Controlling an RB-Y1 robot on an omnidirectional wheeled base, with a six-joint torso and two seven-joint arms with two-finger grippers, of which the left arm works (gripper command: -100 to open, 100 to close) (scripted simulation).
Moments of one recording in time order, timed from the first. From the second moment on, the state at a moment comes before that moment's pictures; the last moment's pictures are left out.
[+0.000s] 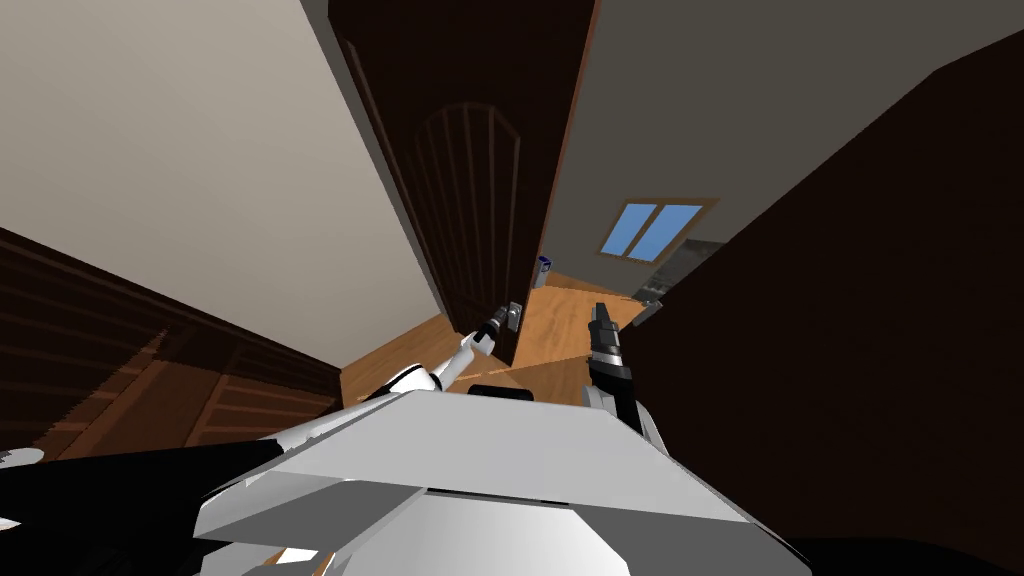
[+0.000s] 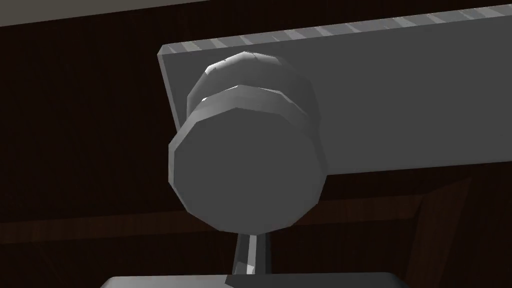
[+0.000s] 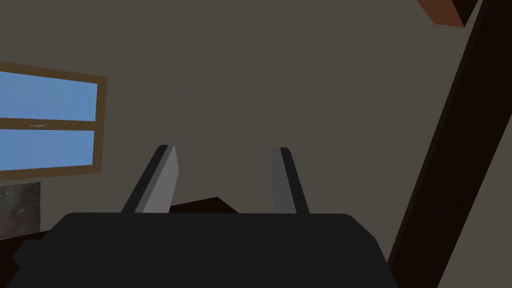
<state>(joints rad) -0.41 0.05 -0.41 -0.82 0.30 -0.42 -0.10</state>
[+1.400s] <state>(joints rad) -0.40 0.05 -0.43 -0.83 0.31 -0.41 -0.09</state>
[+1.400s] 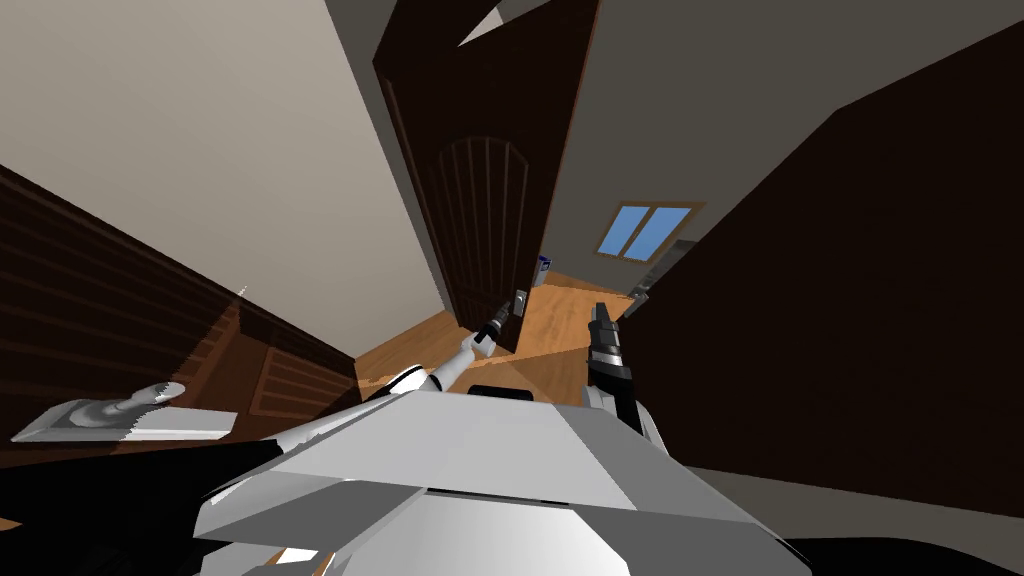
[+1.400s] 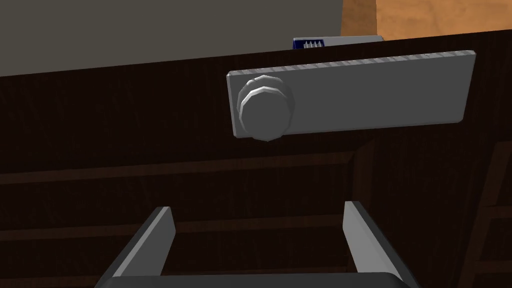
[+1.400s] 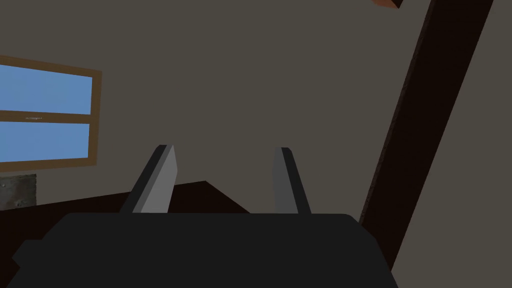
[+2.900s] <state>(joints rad) -0.39 0.04 -0.41 -0.82 0.30 -0.42 -0.10</state>
